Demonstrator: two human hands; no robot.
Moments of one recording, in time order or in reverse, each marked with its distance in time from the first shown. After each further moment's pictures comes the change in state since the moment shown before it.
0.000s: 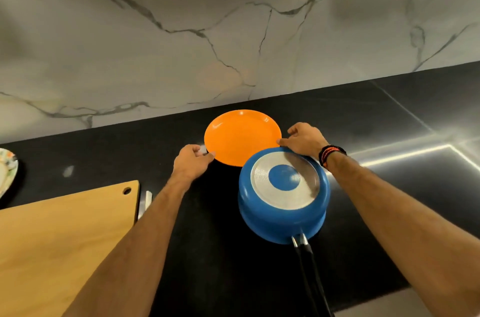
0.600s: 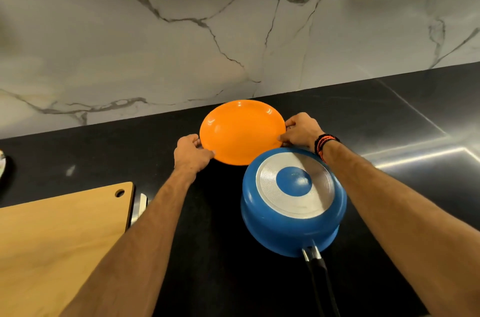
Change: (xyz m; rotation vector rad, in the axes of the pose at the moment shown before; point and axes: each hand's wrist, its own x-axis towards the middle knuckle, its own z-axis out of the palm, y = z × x) left_hand 0.014 0.009 0.008 -0.101 0.102 0.113; right_hand 0.033 -0.016 0.013 0.097 -0.033 -0.015
